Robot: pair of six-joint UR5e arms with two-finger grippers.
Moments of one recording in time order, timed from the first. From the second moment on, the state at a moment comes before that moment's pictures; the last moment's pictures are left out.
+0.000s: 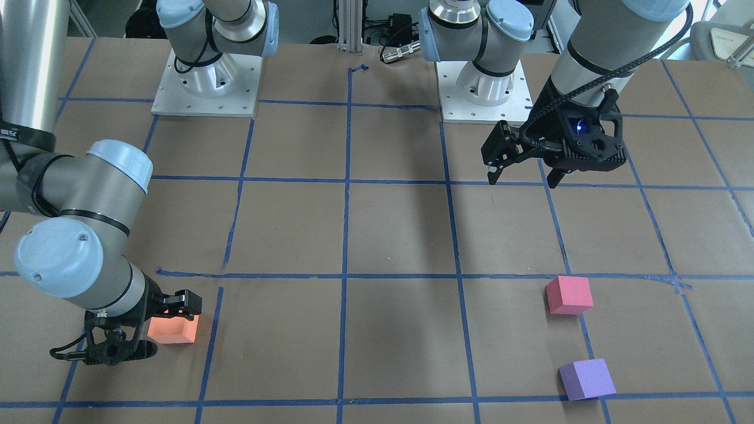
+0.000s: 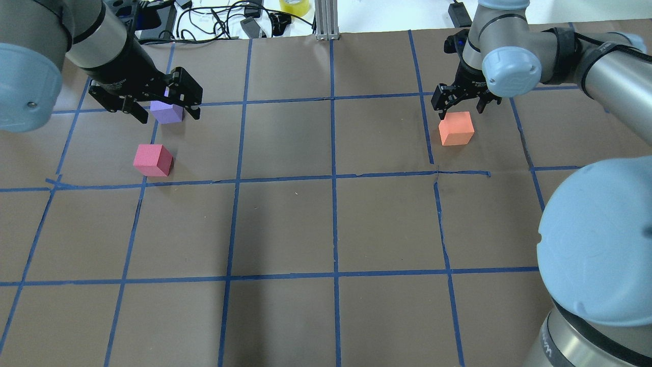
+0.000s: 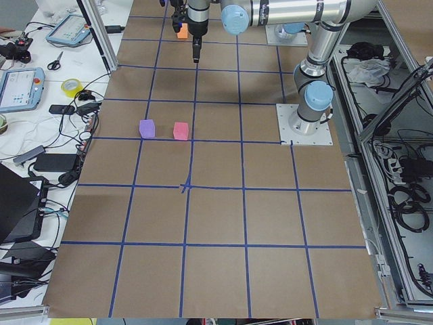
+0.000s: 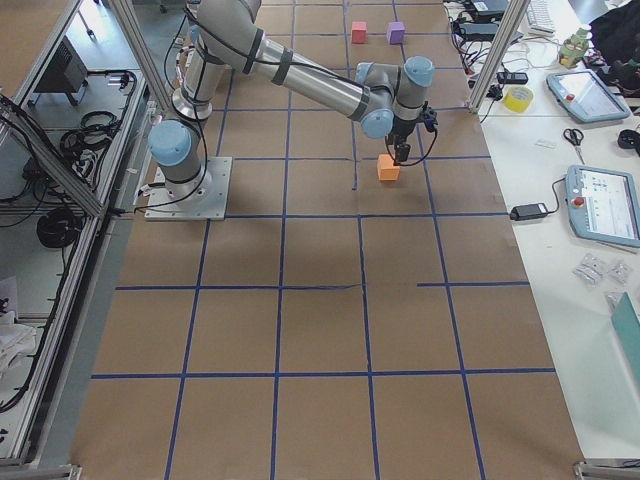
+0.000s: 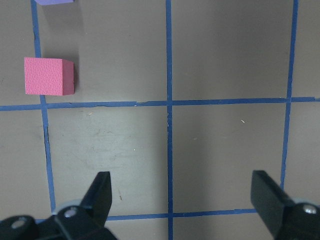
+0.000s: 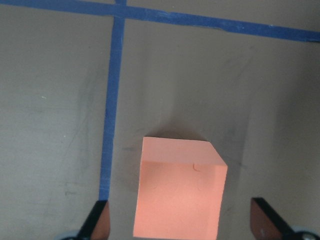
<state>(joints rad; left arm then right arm) -1.50 -1.58 -1.63 -1.42 1.51 0.06 1.47 -1.03 1.50 -2.00 -1.60 -0.22</state>
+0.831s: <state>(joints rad) -1.50 -1.59 -1.64 -1.42 1.51 0.07 1.46 -0.99 1.54 -2.06 -1.58 -0.20</state>
